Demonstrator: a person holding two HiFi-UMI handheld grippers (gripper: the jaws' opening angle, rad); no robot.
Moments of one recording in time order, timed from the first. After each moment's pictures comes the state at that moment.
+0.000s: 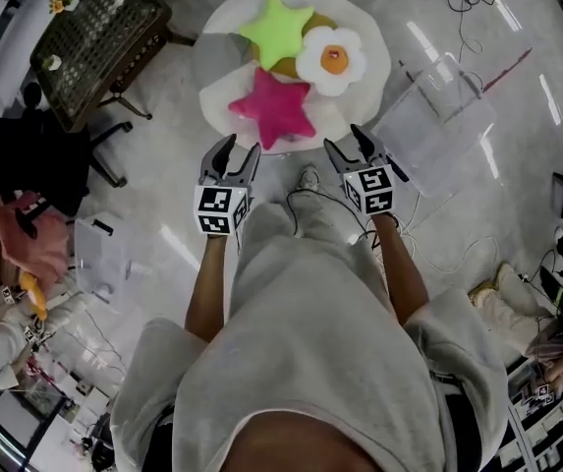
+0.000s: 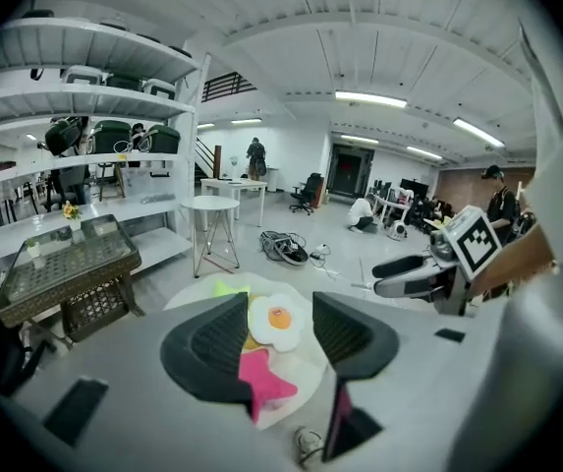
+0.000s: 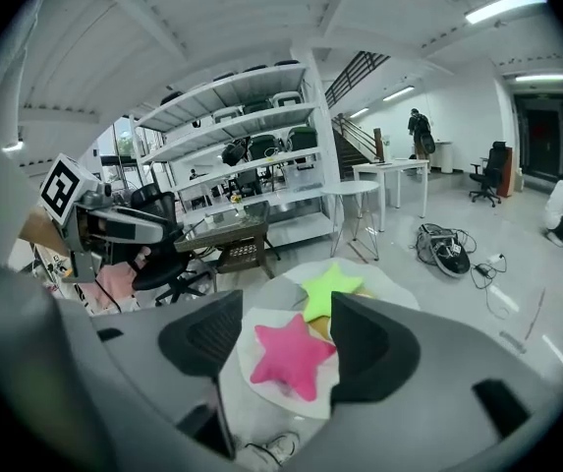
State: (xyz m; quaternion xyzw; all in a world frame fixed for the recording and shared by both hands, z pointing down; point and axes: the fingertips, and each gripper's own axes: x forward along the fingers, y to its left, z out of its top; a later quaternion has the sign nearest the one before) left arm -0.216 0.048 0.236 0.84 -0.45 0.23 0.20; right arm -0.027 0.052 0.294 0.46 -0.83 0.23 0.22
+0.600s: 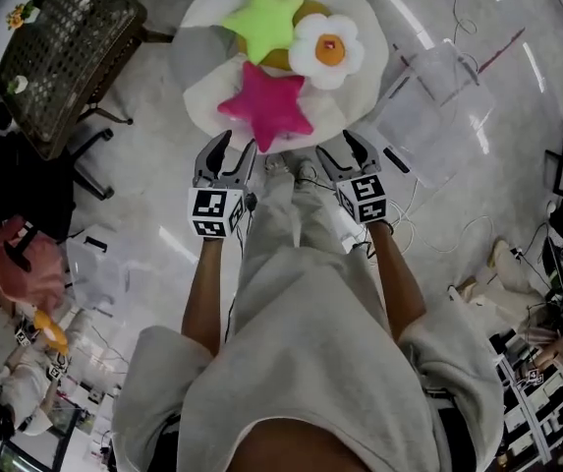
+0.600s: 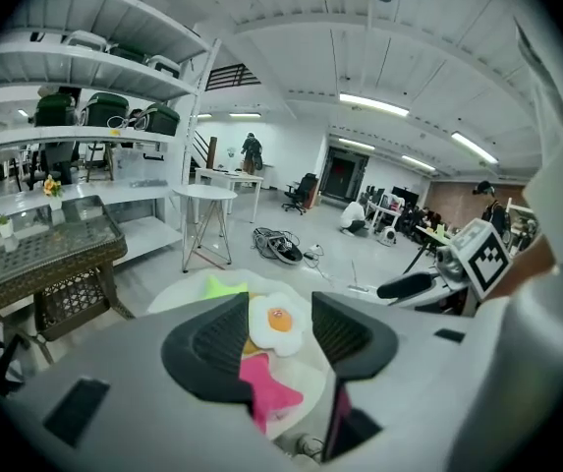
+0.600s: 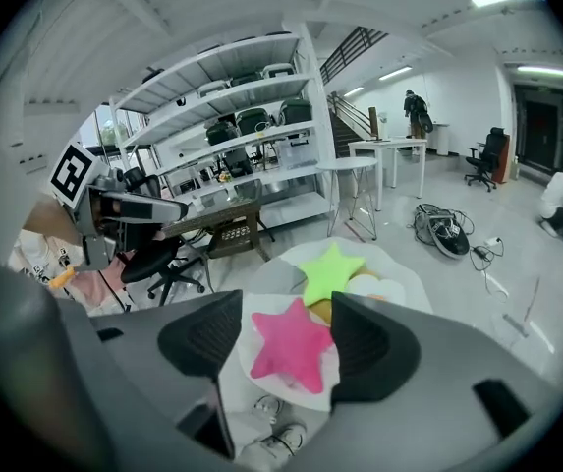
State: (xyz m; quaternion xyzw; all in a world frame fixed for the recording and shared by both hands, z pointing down) left arm -0.247 -0.019 0.304 0.85 -0.42 0.21 0.23; right arm -0.077 0.025 0.363 0.46 -0.80 0.27 0.26
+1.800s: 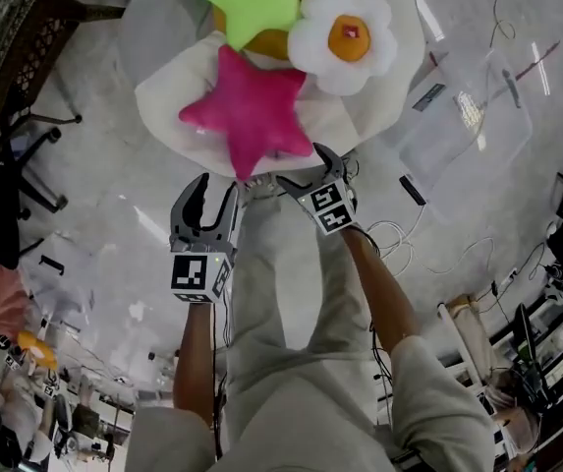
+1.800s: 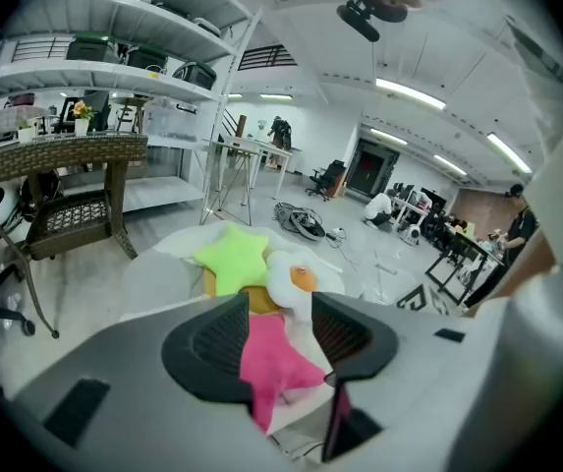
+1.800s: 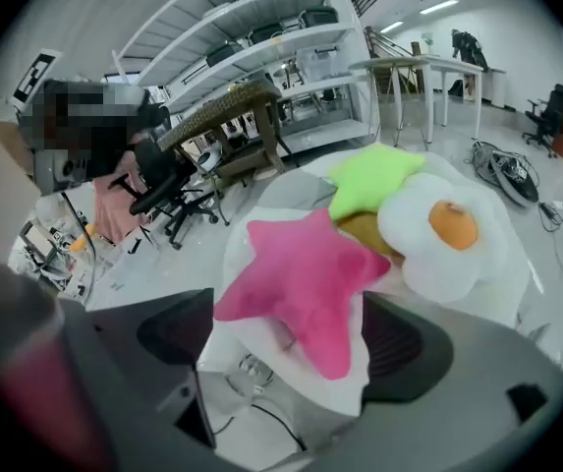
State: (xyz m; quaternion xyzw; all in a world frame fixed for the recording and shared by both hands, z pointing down) left arm -0.254 -0.032 0.550 0.81 -0.46 0.22 0.29; right arm -0.129 0.013 0.727 0.32 -0.81 0.33 0.36
